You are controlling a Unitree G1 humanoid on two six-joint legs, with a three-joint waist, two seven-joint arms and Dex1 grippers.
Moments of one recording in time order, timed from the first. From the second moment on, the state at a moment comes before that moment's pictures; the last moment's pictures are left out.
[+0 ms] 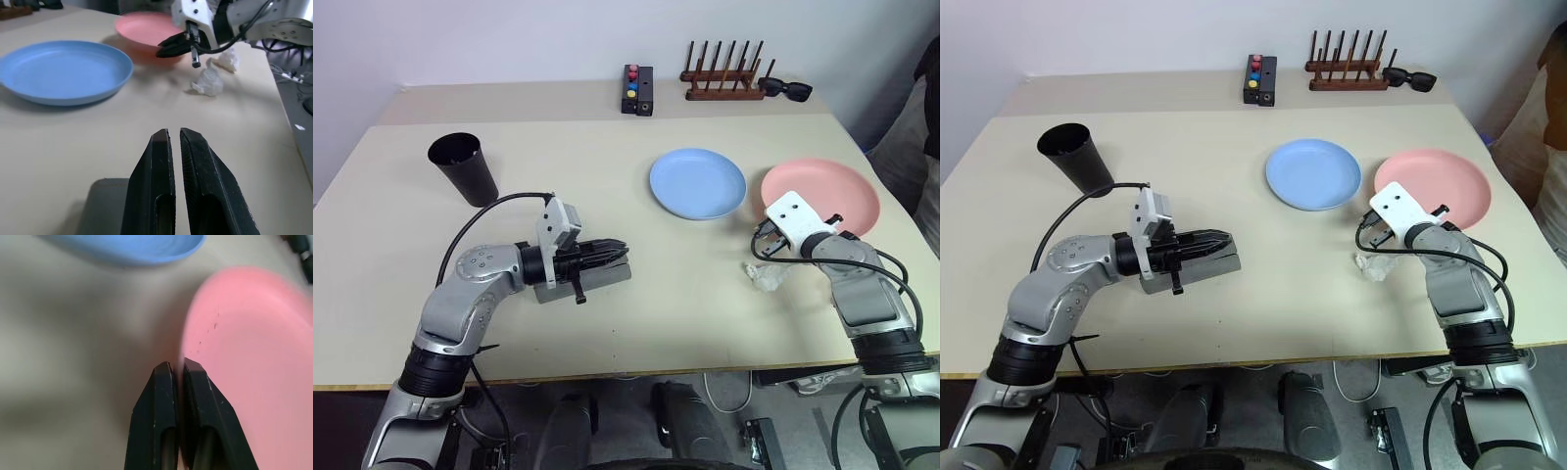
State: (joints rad) left arm -0.37 0.49 -0.07 -0.24 -0.46 0.52 -0.93; right arm -0.41 -0.68 0.03 0.08 -0.20 0.48 0.45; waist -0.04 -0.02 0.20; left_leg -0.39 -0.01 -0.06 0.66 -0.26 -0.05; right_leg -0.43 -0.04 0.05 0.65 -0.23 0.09
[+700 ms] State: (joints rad) left arm -0.41 0.47 -0.04 -0.18 -0.45 0.45 -0.84; right arm -0.65 -0.48 0.16 0.34 -0.10 -0.01 0.62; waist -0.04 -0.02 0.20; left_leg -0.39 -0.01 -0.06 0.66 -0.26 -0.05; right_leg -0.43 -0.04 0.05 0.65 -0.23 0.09
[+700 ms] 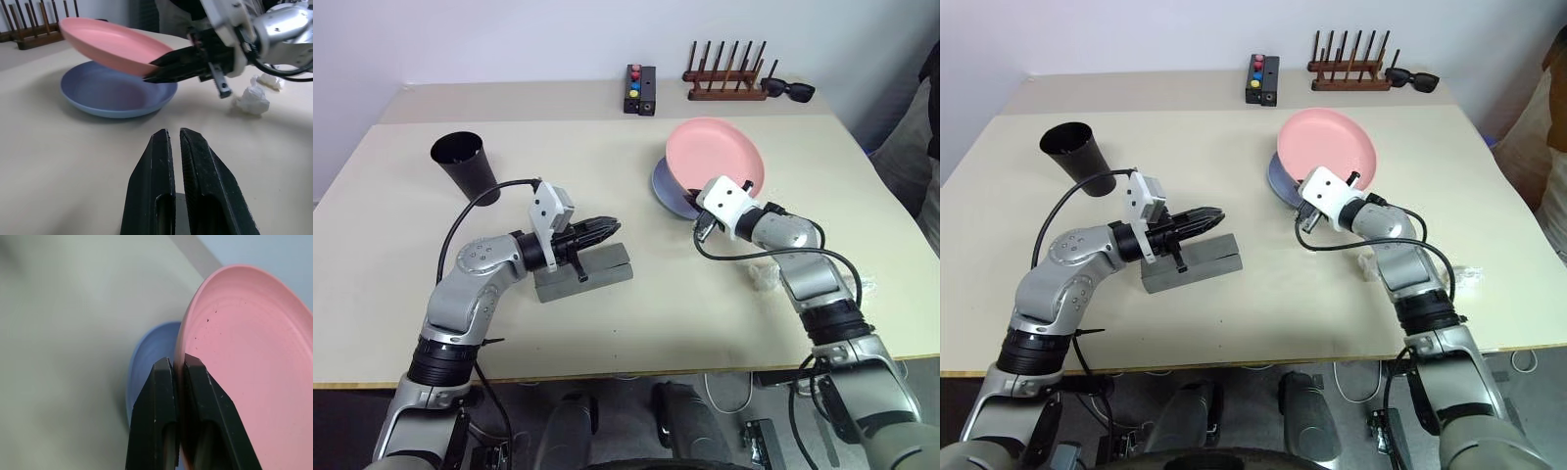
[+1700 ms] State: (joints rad) left arm -0.43 0.36 -0.19 -0.22 -0.47 0.48 -0.90; right arm 0.04 -0.69 -0.28 -0.41 0.29 0.62 0.66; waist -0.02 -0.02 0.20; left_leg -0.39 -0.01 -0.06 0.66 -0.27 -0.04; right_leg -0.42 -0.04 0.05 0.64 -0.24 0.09
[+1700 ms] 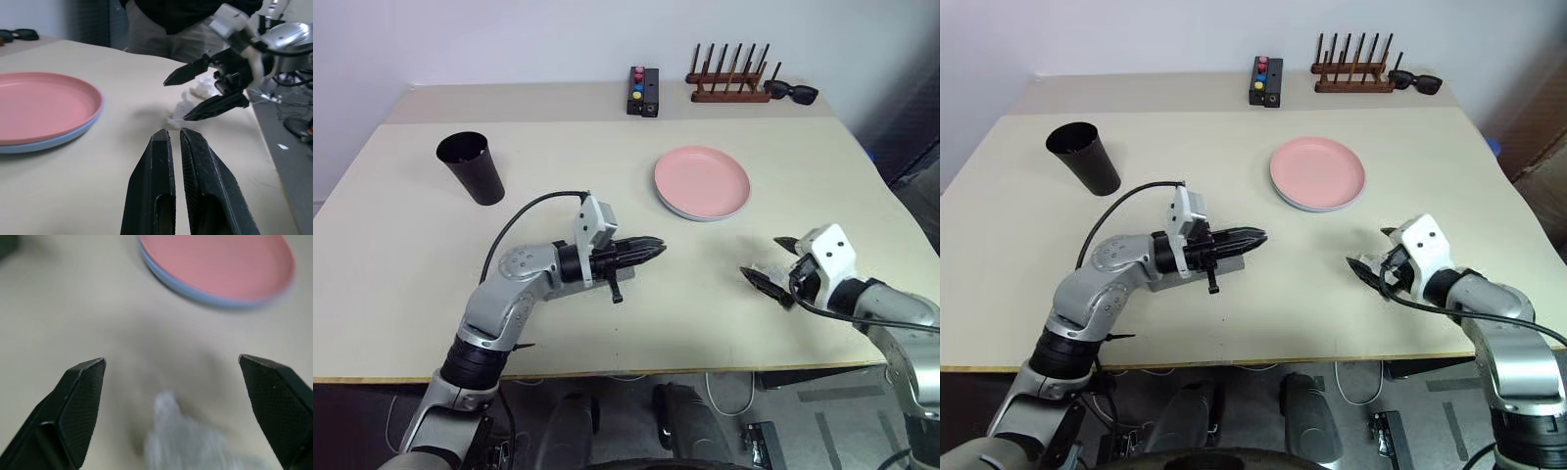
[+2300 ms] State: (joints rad) left arm -0.40 0.37 -0.18 -0.22 -0.46 0.46 -0.87; right arm -0.04 -0.72 -0.18 -0.30 0.19 0.63 0.57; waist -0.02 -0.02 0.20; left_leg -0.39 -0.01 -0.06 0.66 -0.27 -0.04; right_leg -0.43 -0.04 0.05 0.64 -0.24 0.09
